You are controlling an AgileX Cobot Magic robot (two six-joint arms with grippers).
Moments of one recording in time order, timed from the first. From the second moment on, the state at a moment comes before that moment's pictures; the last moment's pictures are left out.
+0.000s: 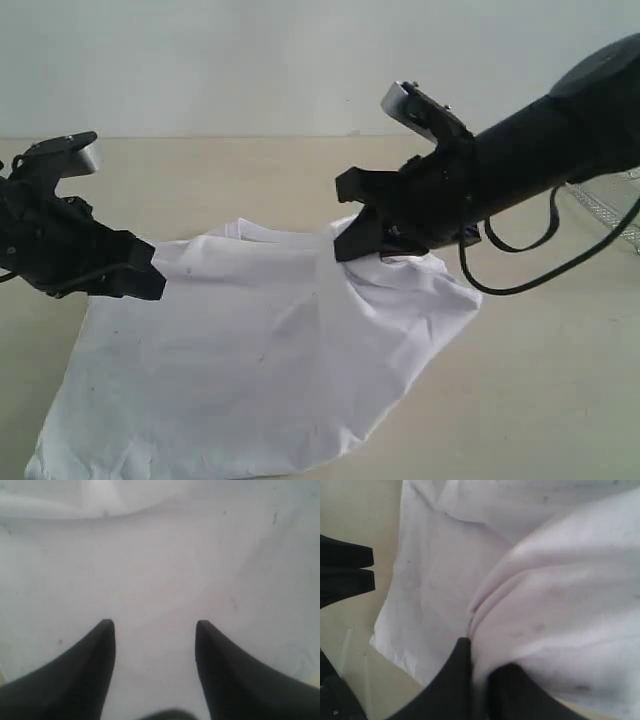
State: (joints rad) left arm -0.15 1.57 -0.82 -0.71 0.61 0.65; right arm 0.22 1.72 -1.05 1.08 0.76 -0.69
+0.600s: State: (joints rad) left arm -0.15 1.30 -0.82 -0.14 0.60 0.12; right arm 0.43 1.81 -1.13 1.09 0.65 -0.65
